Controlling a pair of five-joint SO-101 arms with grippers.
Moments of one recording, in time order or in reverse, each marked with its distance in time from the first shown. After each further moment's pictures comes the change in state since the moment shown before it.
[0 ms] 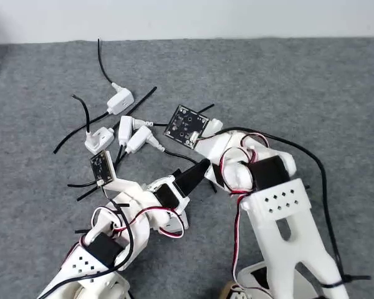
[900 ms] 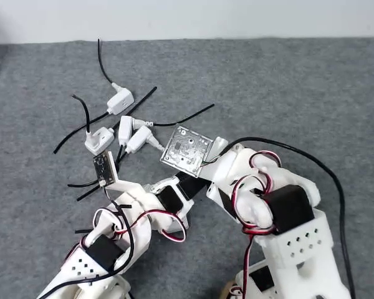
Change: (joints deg) left arm 1.8 -0.8 -0.5 -1.0 0.0; right arm -4.5 -11.3 -6.5 12.1 0.2
